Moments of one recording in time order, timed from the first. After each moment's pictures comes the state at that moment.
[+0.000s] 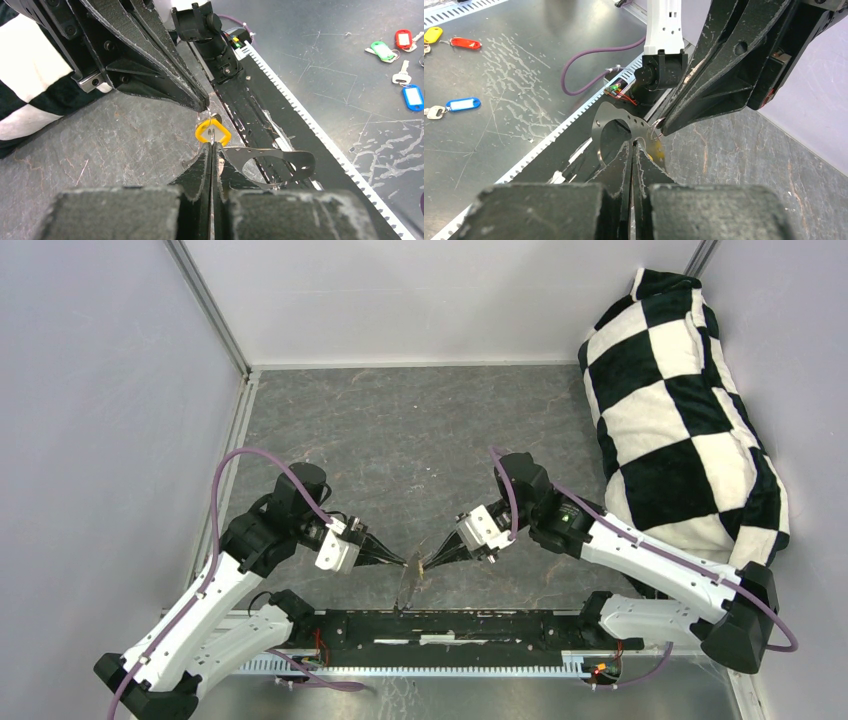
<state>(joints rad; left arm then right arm) -0.61 0.76 0.87 -0.73 1.24 0.99 0.94 1.11 0.92 -0.14 -1.14 -0.65</state>
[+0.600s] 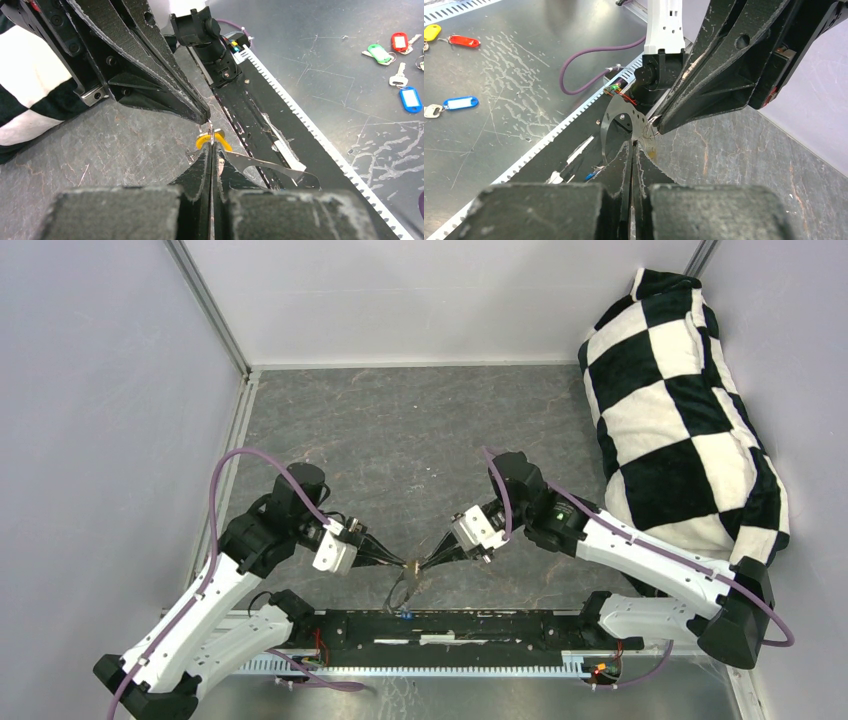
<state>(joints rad) -0.61 0.76 0.88 -0.73 1.26 0.99 0.95 1.15 0.94 -0.14 -1.14 -0.66</state>
